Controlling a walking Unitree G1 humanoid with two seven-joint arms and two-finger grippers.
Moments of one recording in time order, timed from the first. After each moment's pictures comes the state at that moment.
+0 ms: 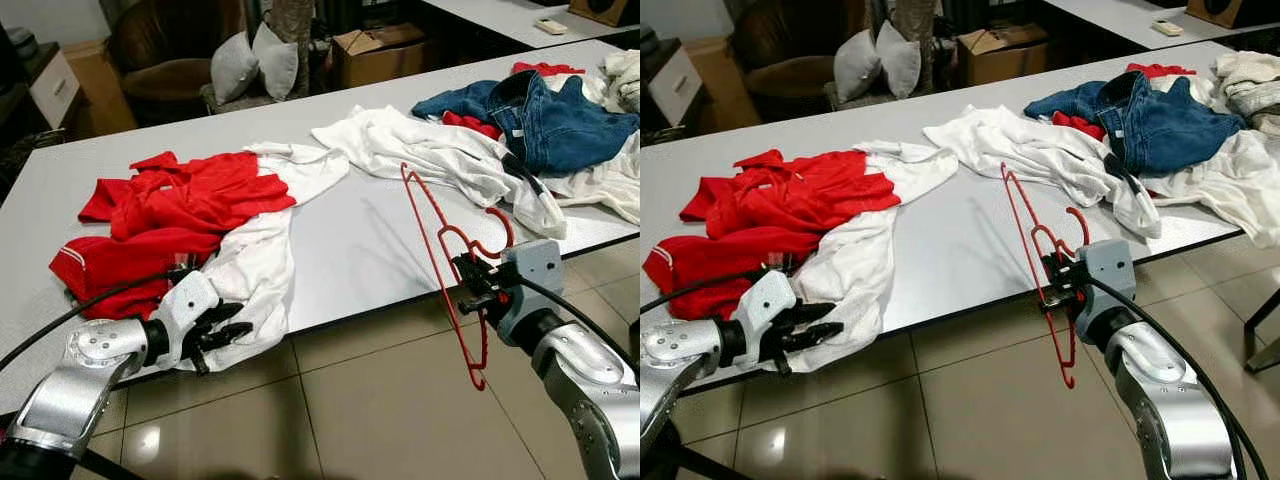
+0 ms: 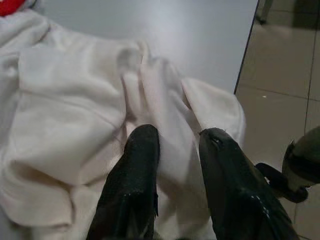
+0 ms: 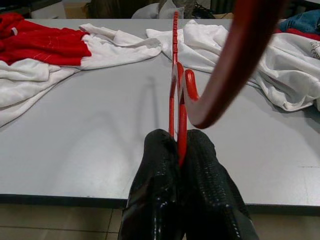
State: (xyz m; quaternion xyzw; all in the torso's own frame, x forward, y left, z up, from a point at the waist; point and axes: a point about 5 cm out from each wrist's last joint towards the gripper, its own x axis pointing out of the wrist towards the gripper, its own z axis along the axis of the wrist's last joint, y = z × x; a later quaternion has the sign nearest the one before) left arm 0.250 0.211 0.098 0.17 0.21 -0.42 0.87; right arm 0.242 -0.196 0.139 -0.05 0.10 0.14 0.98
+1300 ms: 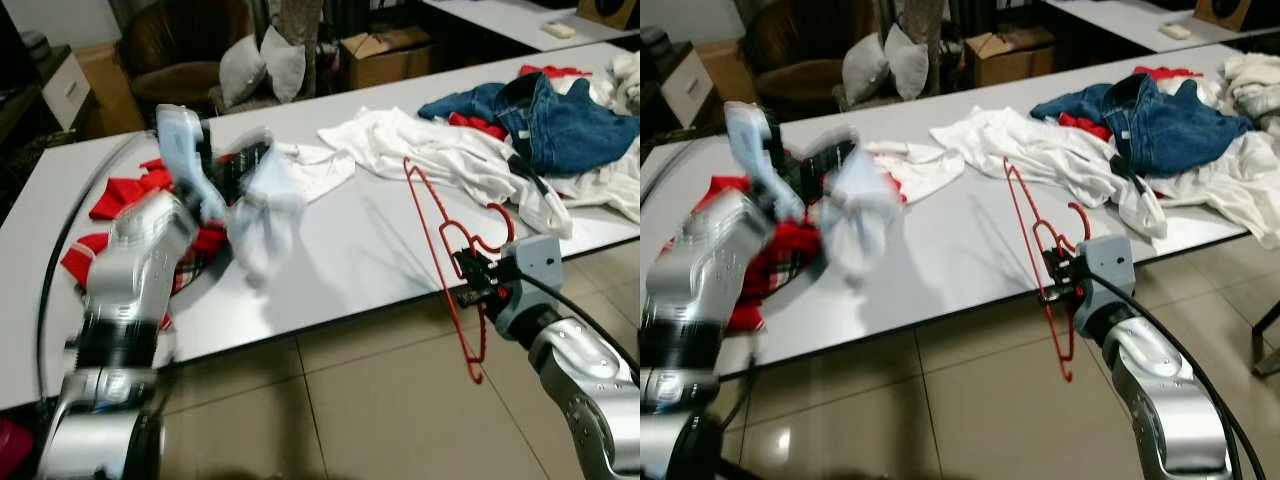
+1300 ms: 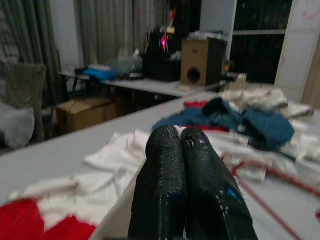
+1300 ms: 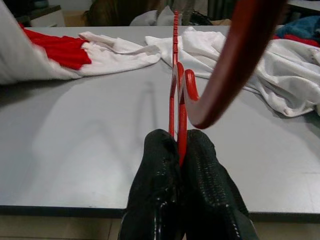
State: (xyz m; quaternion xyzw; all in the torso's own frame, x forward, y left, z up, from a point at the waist) left arm 0.349 0.164 0.228 -0.07 -0.09 -0.30 0.95; right arm 0.246 -0.196 0.140 -0.05 0.09 0.13 0.99
